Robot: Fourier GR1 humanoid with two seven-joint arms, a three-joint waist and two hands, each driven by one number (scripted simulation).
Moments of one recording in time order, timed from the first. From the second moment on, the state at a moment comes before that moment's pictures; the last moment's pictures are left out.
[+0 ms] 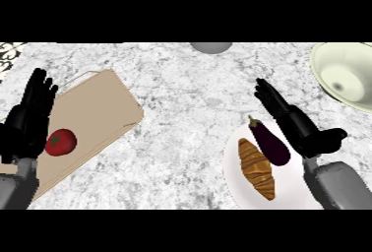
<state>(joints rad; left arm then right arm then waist) -0.18 0.52 -0.13 -1.53 0.38 0.39 0.03 -0.28 -0.38 0.28 -1.43 -0.29 0.08 -0.11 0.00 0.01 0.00</state>
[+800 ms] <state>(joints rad) -0.16 0.39 -0.31 -1.54 0.29 0.36 0.01 -0.14 -0.52 0.55 -1.60 0.41 -0.33 -0.31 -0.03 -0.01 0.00</state>
